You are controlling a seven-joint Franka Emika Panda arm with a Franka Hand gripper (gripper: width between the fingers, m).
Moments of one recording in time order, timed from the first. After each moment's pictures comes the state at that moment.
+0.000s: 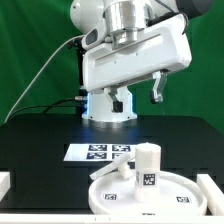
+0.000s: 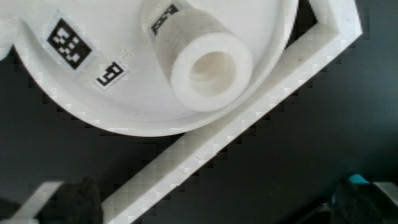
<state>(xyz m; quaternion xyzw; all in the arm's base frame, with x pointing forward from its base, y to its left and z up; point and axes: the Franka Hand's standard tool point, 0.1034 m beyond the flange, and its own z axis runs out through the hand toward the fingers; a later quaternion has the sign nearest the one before) 0.543 0.016 0.160 -0.92 0.33 -0.20 0.11</state>
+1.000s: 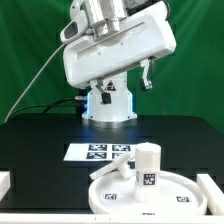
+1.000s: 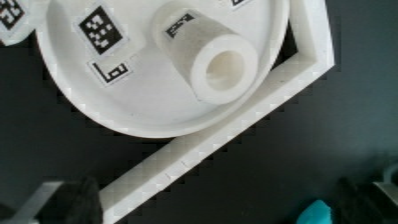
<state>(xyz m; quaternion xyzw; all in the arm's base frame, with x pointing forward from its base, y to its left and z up) 0.538 0.006 0.177 -0.93 0.31 -0.16 0.16</state>
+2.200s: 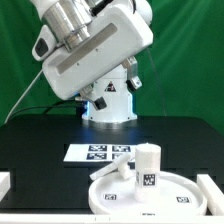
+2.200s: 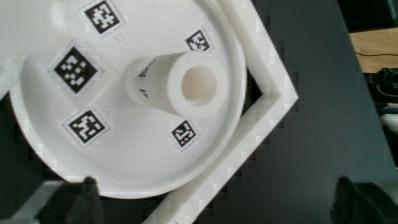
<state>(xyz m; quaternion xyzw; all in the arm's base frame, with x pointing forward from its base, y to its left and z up) 0.553 -0.019 0.173 -0.91 0.29 -0.01 0.28</state>
